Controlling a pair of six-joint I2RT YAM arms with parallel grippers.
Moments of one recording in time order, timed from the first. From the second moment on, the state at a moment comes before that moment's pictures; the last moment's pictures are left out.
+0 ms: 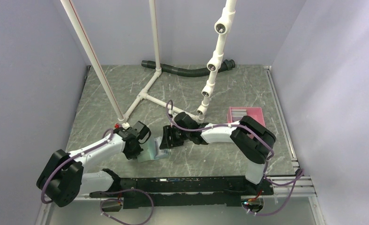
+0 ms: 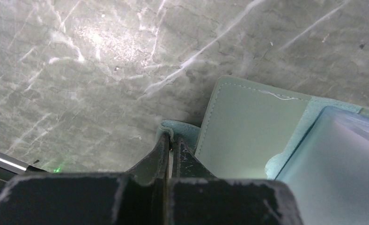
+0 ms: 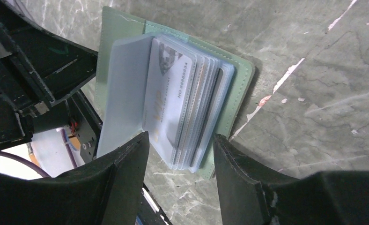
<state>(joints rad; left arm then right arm) -0.61 1.20 0.57 -0.80 -0.34 -1.14 0.93 1.81 0.91 0.17 -0.37 0.72</state>
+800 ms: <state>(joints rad) -0.59 1.37 0.62 -0.30 0.02 -1.04 0.92 1.73 0.90 0.21 -0.42 0.71</state>
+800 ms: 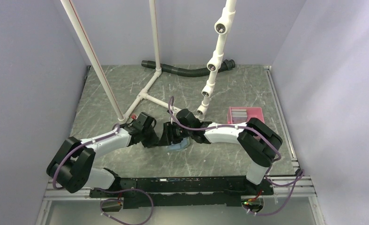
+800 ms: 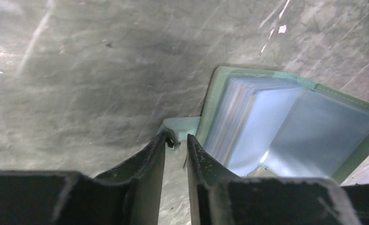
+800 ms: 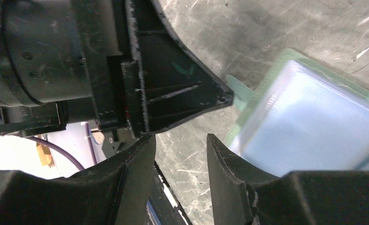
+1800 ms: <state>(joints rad) -0.54 1.12 0.62 -0.39 0.15 -0.93 0.96 1.74 0.95 -0.06 0.01 0.44</state>
